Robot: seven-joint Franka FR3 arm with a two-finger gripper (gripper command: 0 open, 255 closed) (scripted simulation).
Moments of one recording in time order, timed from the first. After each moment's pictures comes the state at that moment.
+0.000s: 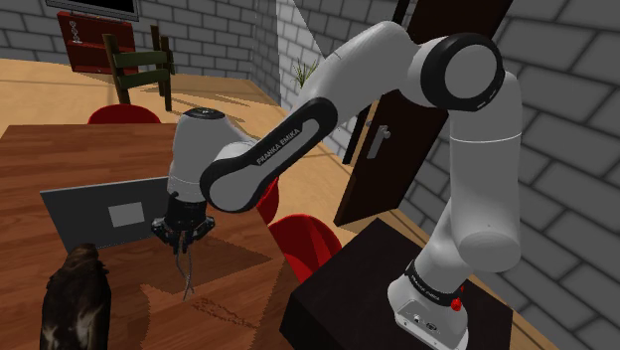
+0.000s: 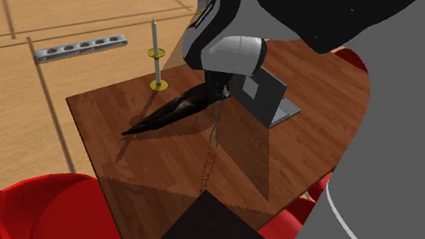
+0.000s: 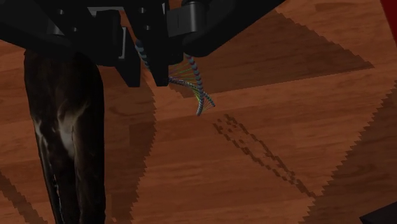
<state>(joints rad) 0.30 0.48 0.41 -2.00 -0.13 2.57 1.12</state>
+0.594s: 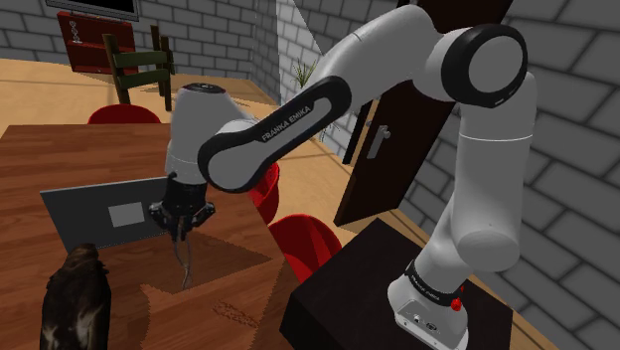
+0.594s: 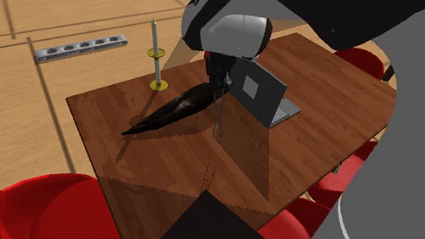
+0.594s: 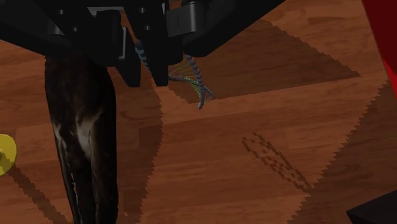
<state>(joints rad) 0.27 0.40 0.45 -1.99 -0.09 2.49 1.10</state>
